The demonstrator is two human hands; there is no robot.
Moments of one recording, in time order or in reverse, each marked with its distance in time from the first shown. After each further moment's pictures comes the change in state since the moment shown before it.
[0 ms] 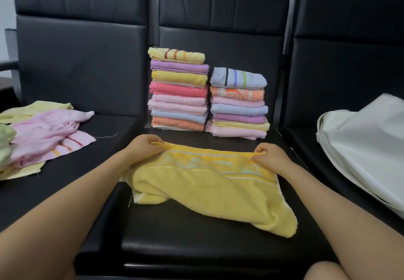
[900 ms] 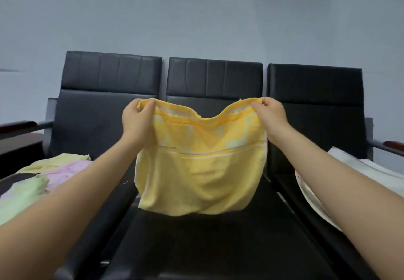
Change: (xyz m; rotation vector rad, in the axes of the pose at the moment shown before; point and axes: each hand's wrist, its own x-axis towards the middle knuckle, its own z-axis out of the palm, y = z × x) left_hand -0.092 0.166 -0.132 -0.711 0.741 0.351; right_hand -0.093 -0.178 -0.171 0.656 0.444 -0.367
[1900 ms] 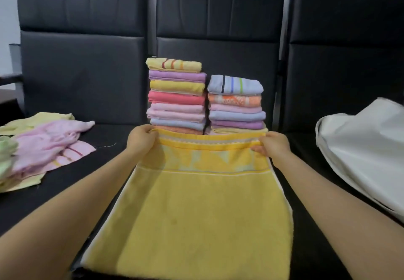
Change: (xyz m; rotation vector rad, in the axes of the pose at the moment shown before) left_hand -0.022 -0.212 0.022 0.660 -0.340 -0.252; right_hand -0.012 0.233 0.037 -0.071 -0.027 0.595
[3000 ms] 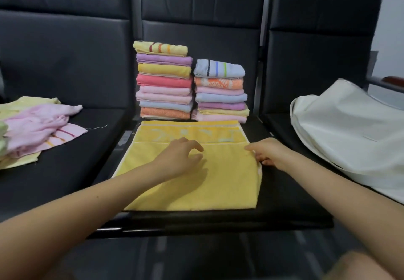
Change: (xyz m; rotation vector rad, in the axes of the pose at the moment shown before) left_hand -0.156 0.071 0.012 0.289 -0.545 0.401; right_hand -0.092 0.019 -0.049 -0.331 -0.231 0.172
